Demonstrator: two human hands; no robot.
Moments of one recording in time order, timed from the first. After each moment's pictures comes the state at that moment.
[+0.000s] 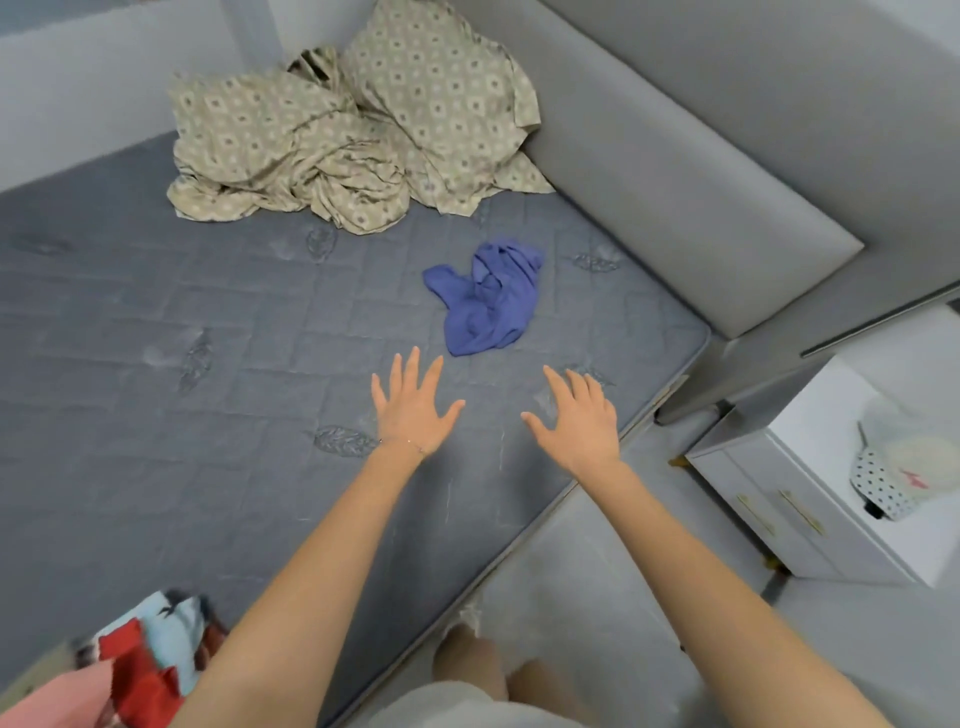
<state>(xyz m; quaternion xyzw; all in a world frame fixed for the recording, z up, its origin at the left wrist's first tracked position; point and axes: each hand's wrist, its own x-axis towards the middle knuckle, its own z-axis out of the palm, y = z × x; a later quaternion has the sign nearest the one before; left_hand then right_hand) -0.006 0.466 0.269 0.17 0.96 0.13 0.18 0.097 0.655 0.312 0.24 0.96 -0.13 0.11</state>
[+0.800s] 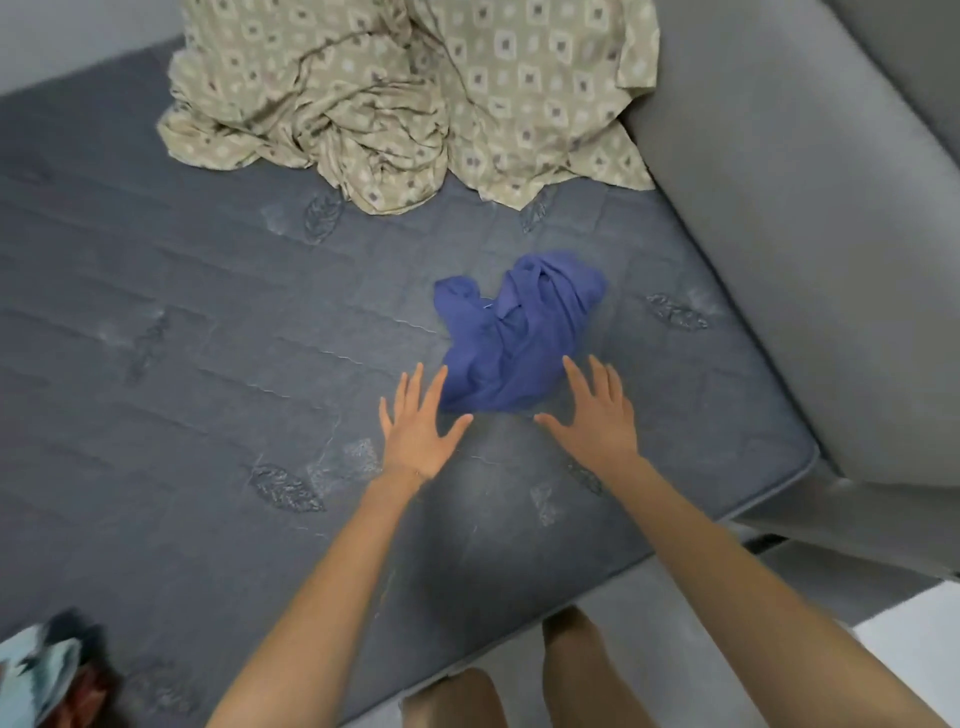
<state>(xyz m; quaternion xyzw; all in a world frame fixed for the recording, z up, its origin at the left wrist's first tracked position) -0.168 0.628 0.137 -0.01 0.95 0.23 0.22 -0.156 0.864 0.164 0.11 0.95 -0.17 0.23</state>
